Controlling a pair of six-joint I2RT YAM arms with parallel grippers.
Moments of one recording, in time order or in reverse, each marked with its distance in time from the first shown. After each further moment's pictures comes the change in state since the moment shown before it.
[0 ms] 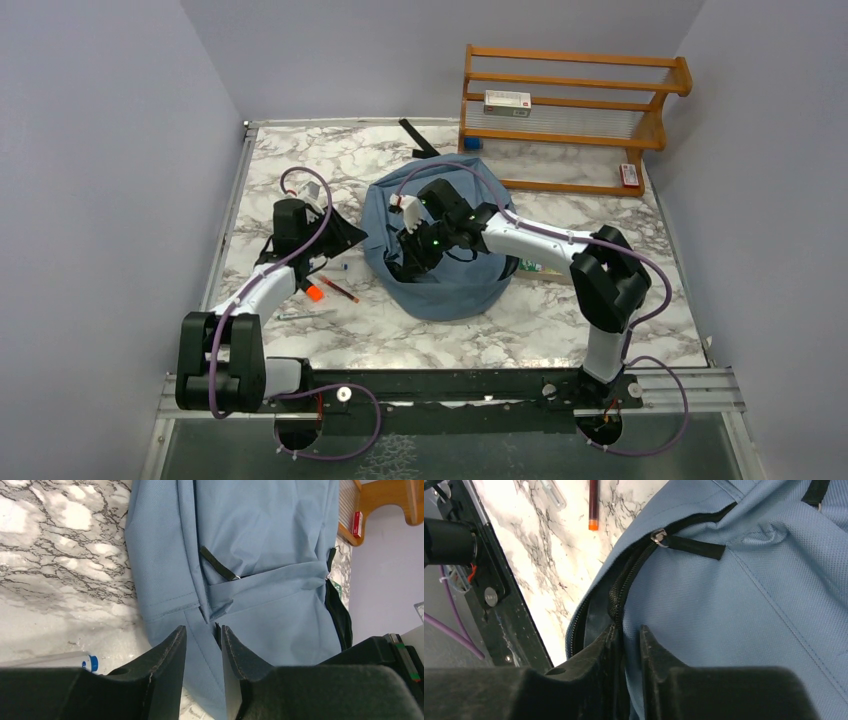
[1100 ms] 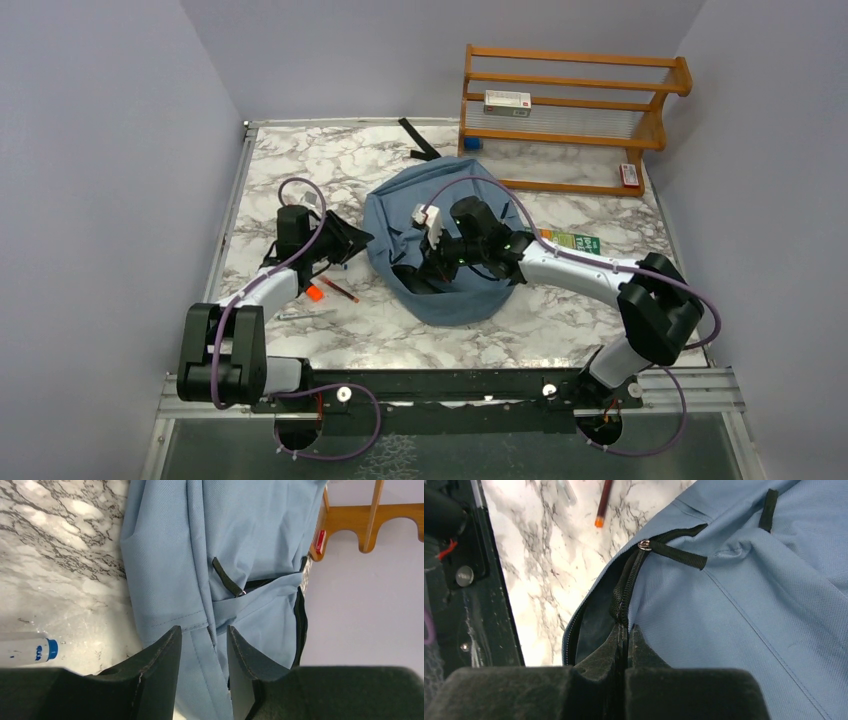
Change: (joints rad) left arm -0.010 0.030 -0.055 0.082 0.033 -0.258; right arm 0.001 -0.276 -0.338 0.315 0.038 -0.140
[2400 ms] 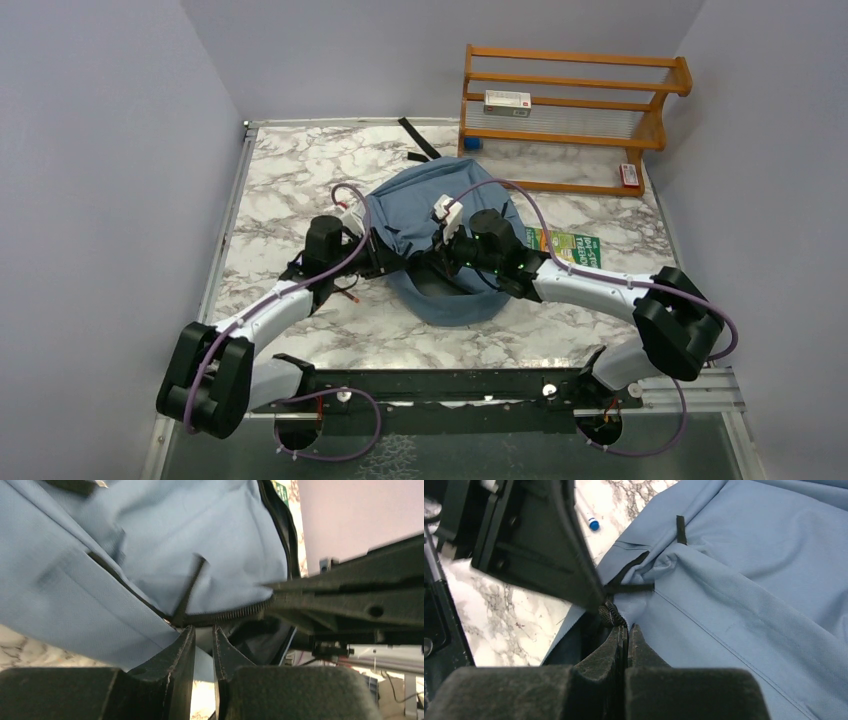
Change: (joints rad) left arm -0.275 -0.094 -0.014 0.008 0.092 0.183; right arm 0.010 -0.118 -0.205 0.329 0.262 0.100
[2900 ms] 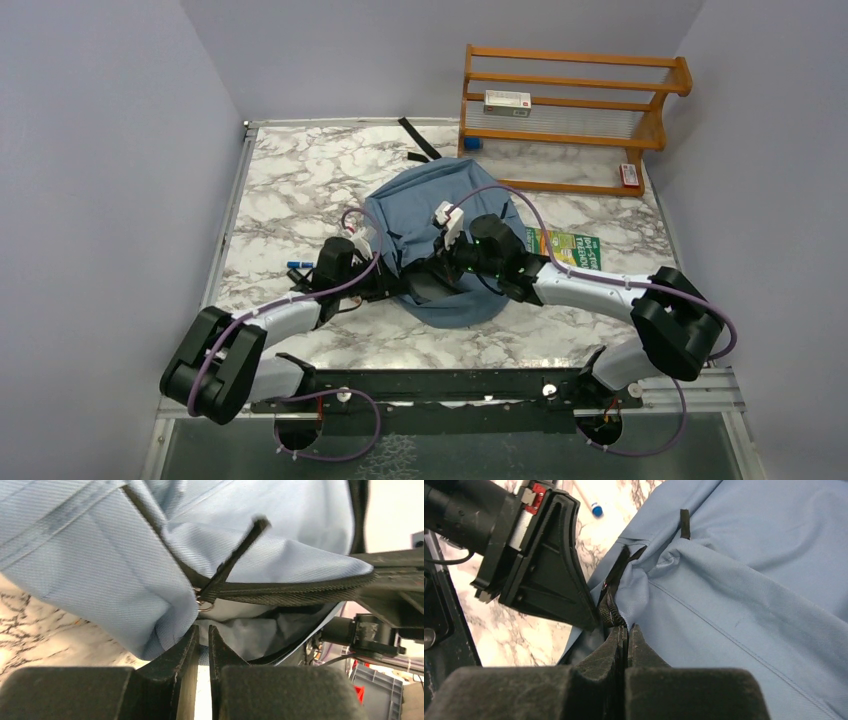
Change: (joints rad) left arm -0.097 0.023 -0.167 0.095 -0.087 0.012; right arm 0.000 -0.001 -0.029 0.007 -0.008 0.022
